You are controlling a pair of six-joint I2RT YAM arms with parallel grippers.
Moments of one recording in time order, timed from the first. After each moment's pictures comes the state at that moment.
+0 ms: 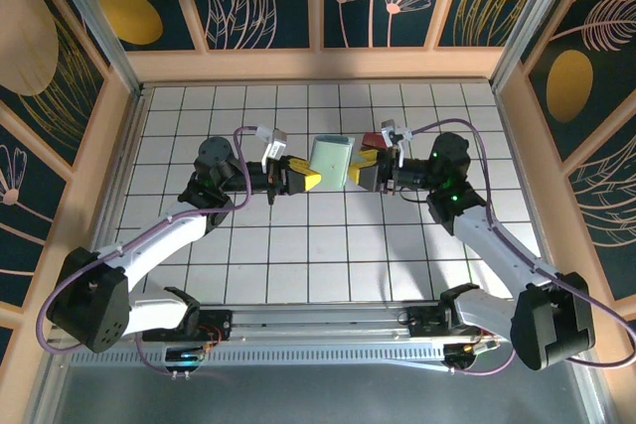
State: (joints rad) left arm -0.53 1.27 0.75 0.56 1.03 -0.45; right arm 0.36 1.12 0.70 0.40 -1.07 0.44
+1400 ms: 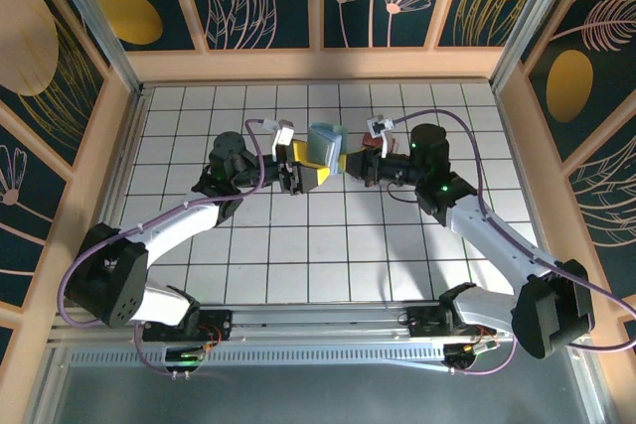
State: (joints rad) left arm -0.53 1.41 0.79 0.60 0.86 -0.55; right arm 0.47 1.18 0.83 0.09 -0.74 0.46
